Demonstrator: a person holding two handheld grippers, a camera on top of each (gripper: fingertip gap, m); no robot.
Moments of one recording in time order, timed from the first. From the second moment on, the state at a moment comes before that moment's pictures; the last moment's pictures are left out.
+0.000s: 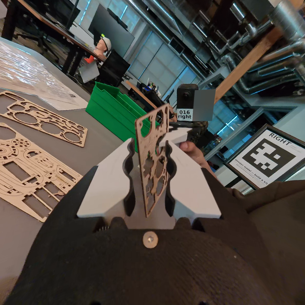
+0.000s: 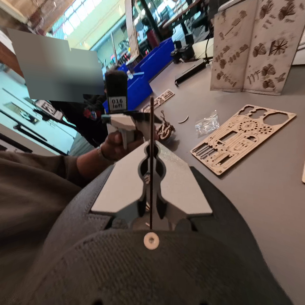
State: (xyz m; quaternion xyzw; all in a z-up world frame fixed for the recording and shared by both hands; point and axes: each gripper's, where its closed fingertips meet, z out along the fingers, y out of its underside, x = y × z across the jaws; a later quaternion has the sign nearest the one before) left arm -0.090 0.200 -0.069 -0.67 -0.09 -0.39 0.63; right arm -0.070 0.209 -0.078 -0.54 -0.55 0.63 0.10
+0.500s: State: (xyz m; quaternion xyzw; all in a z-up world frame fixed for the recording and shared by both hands) left arm -0.081 0.201 -0.076 -0.69 -0.07 -0.37 0.62; right arm -0.077 0.235 -0.089 -0.57 -0.55 0.57 0.20
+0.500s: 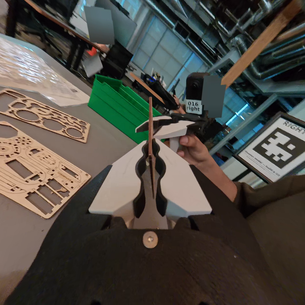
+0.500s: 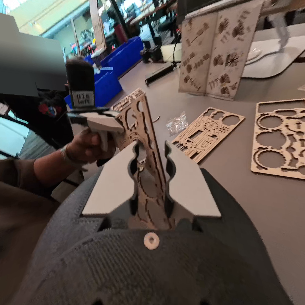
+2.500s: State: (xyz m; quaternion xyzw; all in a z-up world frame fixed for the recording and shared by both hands) left arm -0.058 0.208 -0.087 -0.71 -0.05 -0.21 0.67; right arm -0.070 0.211 -0.082 -0.55 -0.49 0.61 0.28
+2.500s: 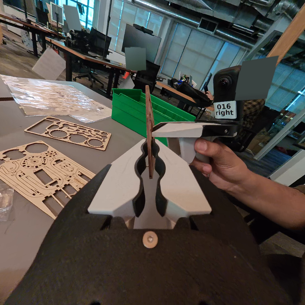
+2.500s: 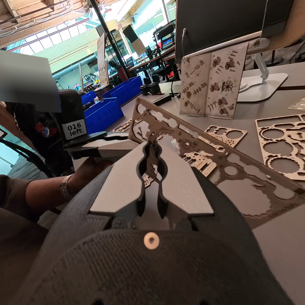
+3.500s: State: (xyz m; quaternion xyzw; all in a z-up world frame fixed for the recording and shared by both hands) left arm -0.056 0.205 -0.082 -0.68 -0.05 -0.24 0.69; right arm -0.070 0.206 -0.076 -0.54 -0.45 0.67 0.23
